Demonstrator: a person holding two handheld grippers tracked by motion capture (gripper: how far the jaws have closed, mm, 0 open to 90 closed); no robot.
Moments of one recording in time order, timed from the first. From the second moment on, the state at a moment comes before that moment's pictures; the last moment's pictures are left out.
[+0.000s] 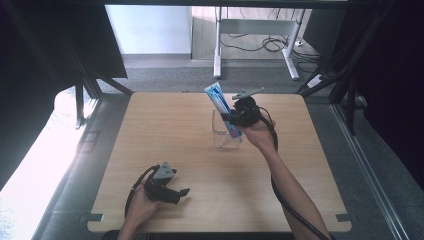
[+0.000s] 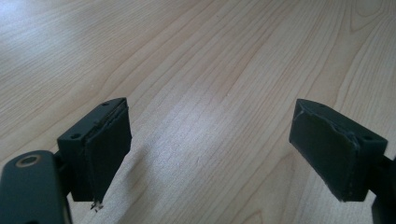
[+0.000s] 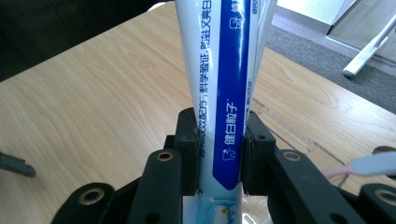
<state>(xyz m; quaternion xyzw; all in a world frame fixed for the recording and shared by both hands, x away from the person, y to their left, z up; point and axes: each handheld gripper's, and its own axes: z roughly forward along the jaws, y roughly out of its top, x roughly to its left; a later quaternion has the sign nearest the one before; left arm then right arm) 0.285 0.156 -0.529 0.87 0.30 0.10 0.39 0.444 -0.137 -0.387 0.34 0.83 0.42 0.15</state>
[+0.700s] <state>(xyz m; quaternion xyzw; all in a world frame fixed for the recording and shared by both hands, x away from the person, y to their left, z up) 0.285 0.157 -0.528 0.86 0.30 0.10 0.40 0.474 -0.125 -0.389 0.36 0.81 0.44 0.17</state>
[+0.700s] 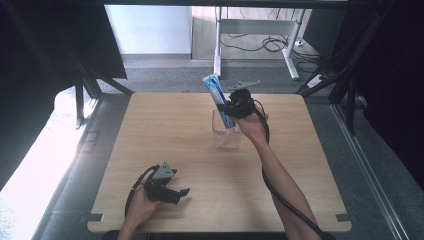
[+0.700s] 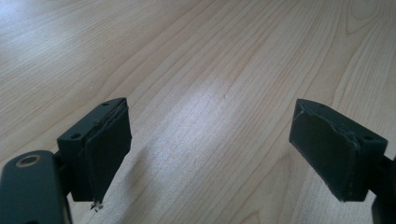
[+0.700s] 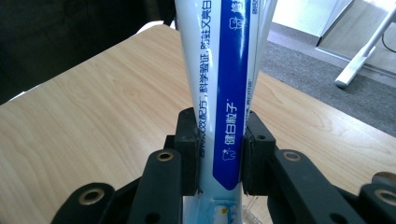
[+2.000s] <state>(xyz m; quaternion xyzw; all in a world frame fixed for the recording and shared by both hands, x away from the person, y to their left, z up) 0.285 0.157 -0.529 0.86 0.30 0.10 0.40 0.487 -0.128 -0.437 0.32 0.84 0.39 0.18</state>
